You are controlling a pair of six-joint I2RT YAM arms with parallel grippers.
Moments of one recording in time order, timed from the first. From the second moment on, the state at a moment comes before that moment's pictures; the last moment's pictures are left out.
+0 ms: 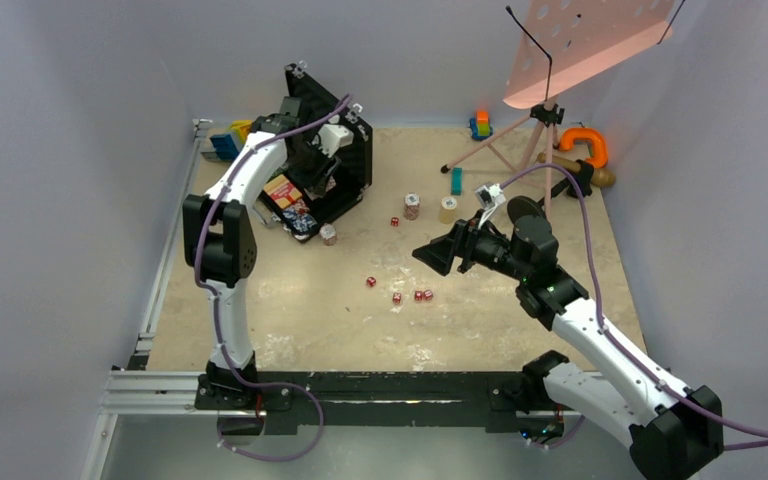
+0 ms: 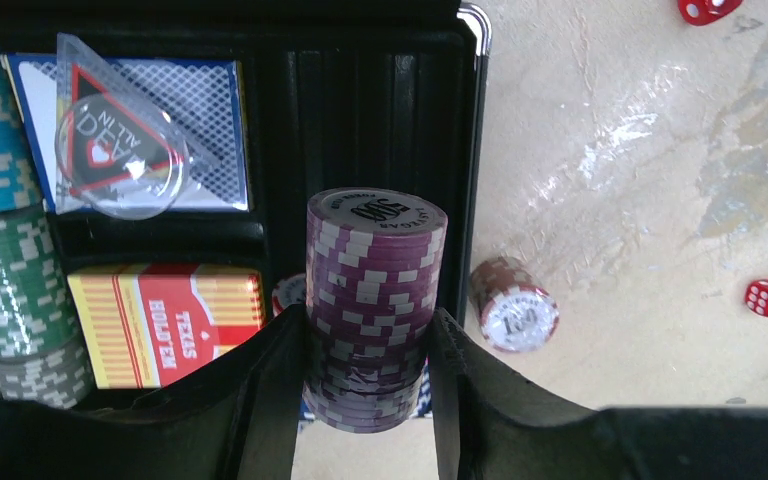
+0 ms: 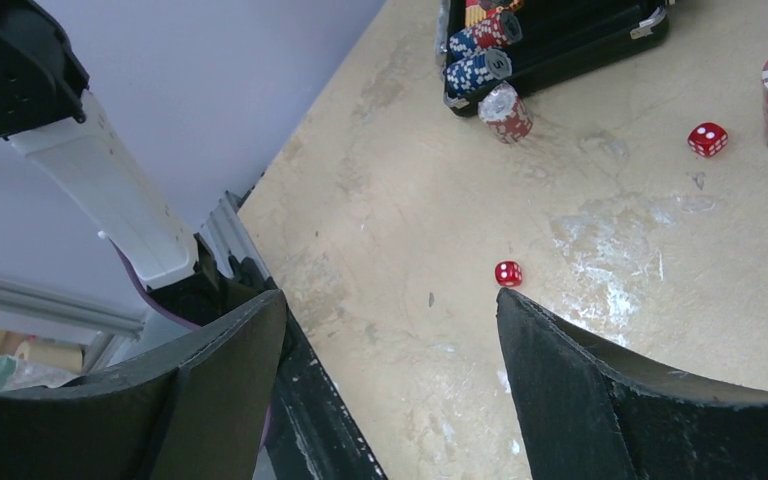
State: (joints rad) left arm -0.22 2.08 1.90 -0.96 0.26 0.50; right arm 0.49 0.89 0.63 0.10 -0.51 0.60
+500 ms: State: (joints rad) left arm -0.22 2.24 2.01 -1.00 0.26 0.53; right arm 0.49 0.84 0.62 0.04 -0.47 0.57
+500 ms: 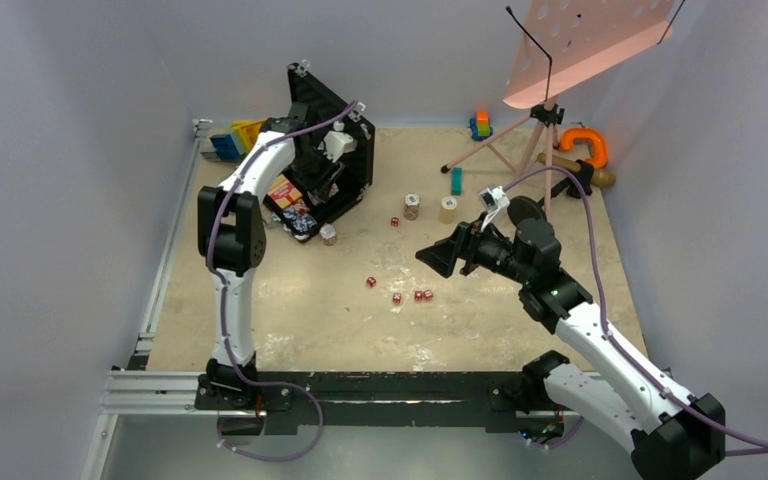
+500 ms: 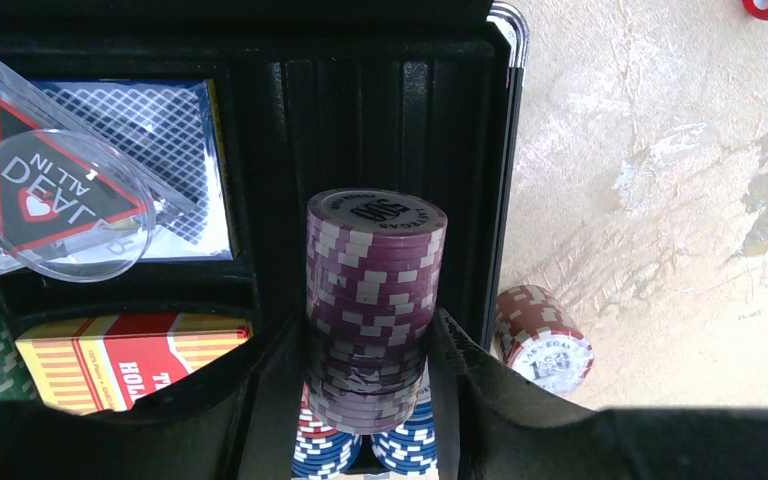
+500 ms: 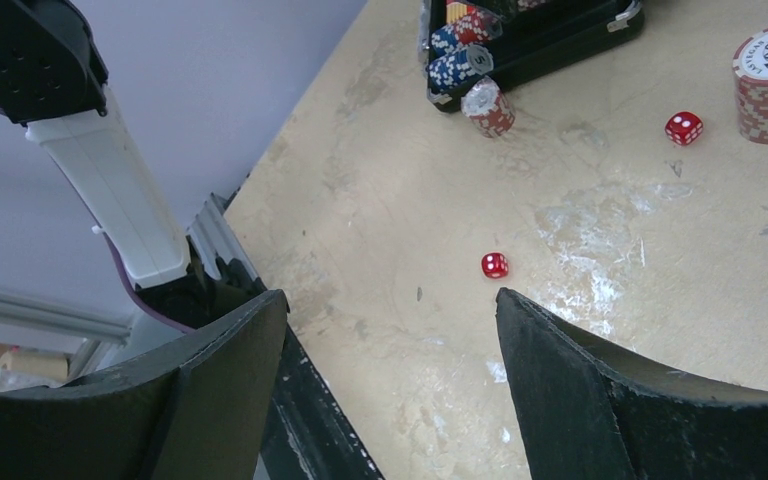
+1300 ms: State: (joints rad) left arm -0.19 2.28 2.04 -0.98 0.23 0.54; right arm 0.49 0.84 0.61 0.02 -0.46 0.58
